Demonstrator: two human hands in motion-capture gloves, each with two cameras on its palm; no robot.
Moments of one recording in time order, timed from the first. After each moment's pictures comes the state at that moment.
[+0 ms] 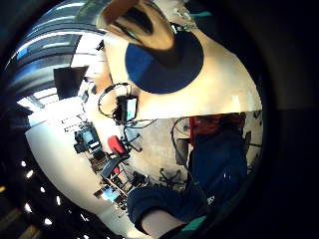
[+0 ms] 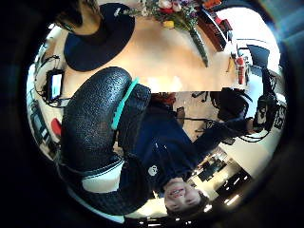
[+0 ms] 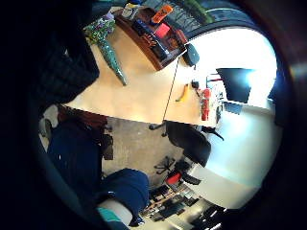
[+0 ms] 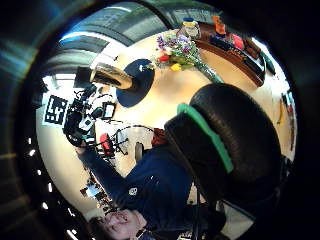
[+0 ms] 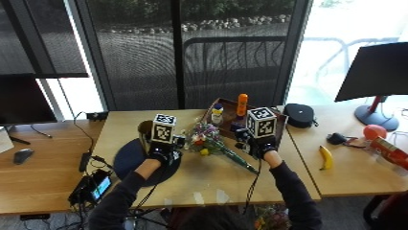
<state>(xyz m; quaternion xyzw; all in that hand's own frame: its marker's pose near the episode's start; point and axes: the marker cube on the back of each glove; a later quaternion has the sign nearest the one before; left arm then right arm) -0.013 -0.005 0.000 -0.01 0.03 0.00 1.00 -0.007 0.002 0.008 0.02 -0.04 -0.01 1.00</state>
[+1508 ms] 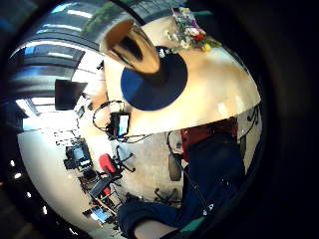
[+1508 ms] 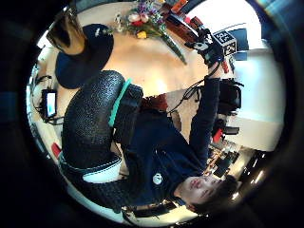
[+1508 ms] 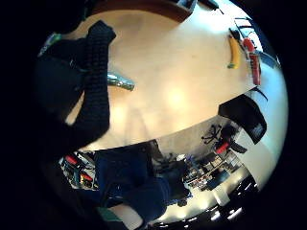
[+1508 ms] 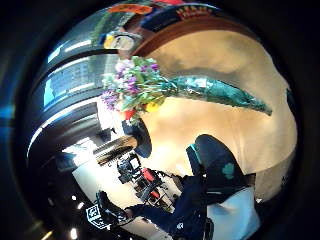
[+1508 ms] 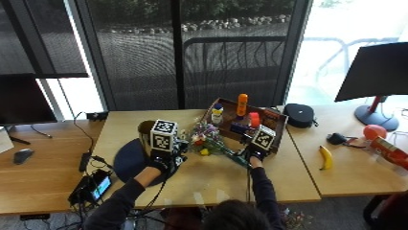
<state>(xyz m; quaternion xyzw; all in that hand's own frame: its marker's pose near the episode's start) 0.017 0.027 -0.007 0.11 0.04 0.05 0.99 0.052 -0.132 0.148 -0.04 -0.22 0.25 0.94</state>
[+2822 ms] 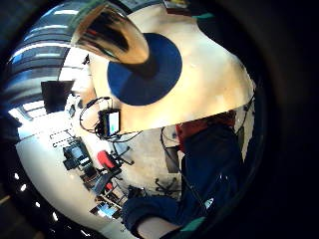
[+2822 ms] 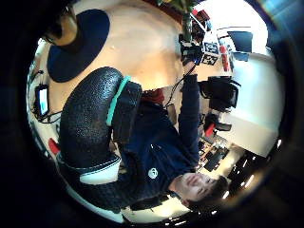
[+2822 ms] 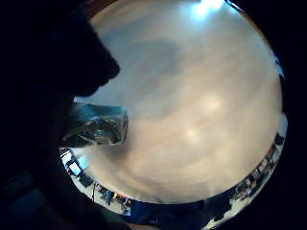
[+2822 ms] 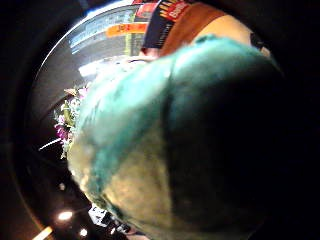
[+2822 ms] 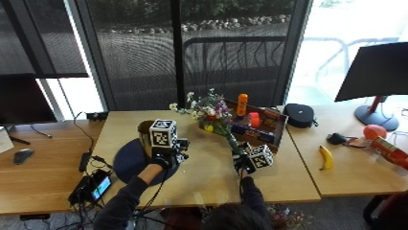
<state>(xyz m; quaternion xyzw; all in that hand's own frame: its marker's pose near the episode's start) 0.022 0.002 0.013 0.03 0.08 0.07 0.99 0.009 -0.139 0.228 0.13 -0.41 0.32 0.84</state>
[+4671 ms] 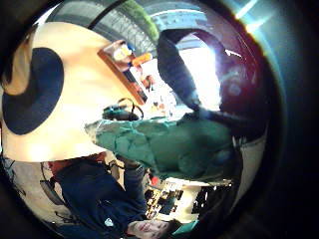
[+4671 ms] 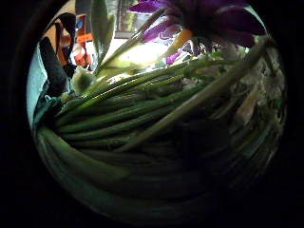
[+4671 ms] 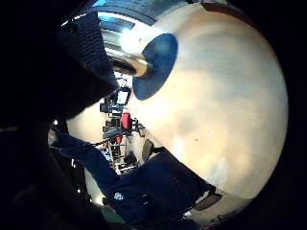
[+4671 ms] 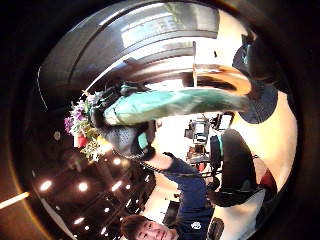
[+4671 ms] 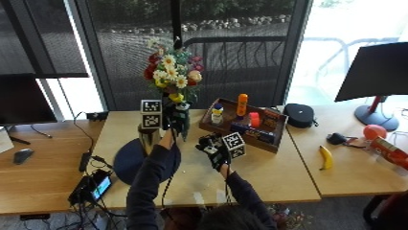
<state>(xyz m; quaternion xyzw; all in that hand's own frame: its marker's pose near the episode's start) 0.054 -0.052 -0.132 0.15 0.73 0.04 0.67 -0.162 -0.130 0.111 0.19 -0.56 -0.10 0.80</state>
